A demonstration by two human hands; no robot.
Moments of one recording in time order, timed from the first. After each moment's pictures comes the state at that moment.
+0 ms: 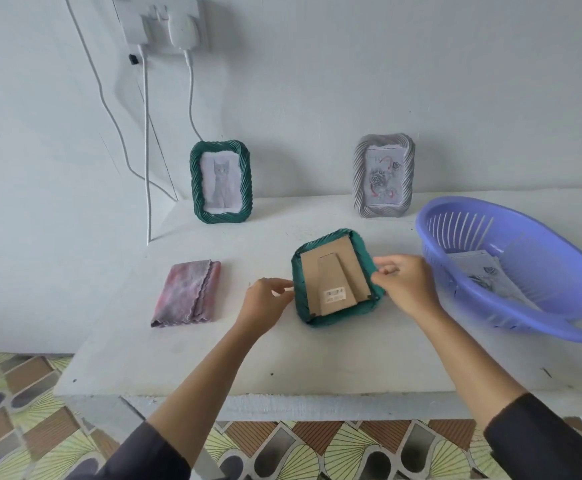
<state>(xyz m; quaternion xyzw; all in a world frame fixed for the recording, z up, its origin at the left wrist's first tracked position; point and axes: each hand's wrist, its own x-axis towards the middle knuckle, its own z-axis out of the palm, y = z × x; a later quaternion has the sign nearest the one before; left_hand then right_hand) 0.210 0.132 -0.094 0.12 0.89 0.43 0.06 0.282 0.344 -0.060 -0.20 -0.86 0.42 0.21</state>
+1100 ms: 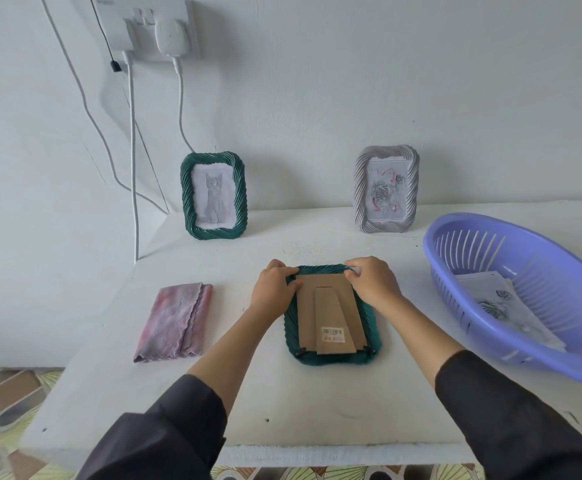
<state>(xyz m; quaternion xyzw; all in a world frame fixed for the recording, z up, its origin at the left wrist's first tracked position) 0.134 0.174 -0.095 0.18 0.93 0.31 0.04 0.193 0.345 -0.076 -0.19 -0.93 0.30 0.07</state>
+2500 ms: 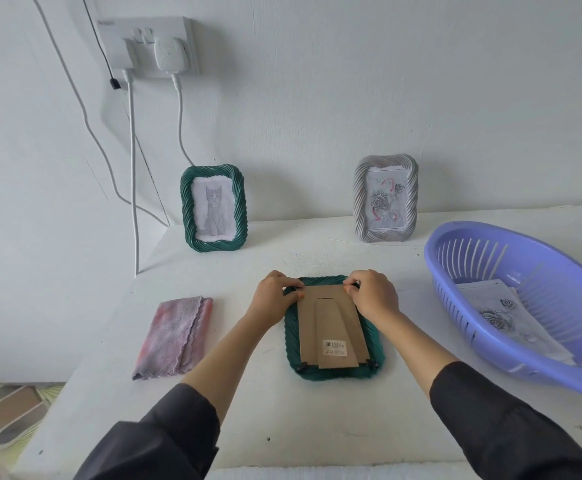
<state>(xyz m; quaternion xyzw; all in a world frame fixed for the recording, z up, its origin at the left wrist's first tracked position) 0.123 0.169 -0.094 0.22 0.91 0.34 0.05 0.184 0.349 -0.097 -0.19 -0.93 0.30 0.11</state>
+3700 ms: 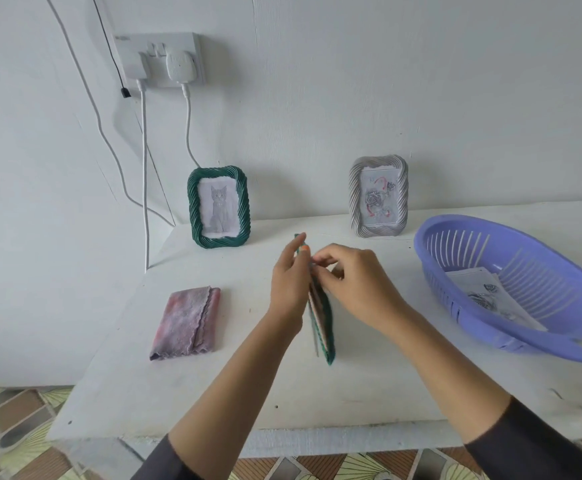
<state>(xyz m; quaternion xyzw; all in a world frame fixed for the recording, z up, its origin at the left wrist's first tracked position) 0.218 0.182 -0.020 0.06 0.65 0.76 0.09 0.276 0.272 0.009 0.01 -0.91 0.36 0.21</state>
